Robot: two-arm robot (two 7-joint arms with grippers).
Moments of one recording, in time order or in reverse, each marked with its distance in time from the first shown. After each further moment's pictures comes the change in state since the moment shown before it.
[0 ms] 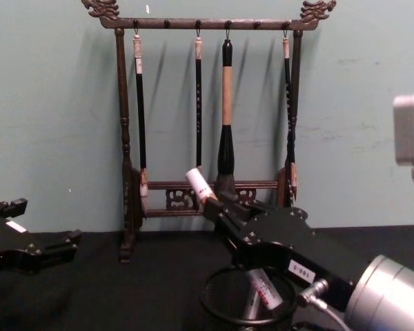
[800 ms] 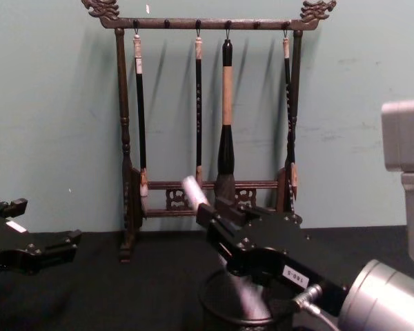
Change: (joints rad) left arm 0.000 0.000 0.000 0.000 0.000 0.000 0.000; right arm 0.003 -0.007 -0.007 0.012 -0.016 0.002 -0.009
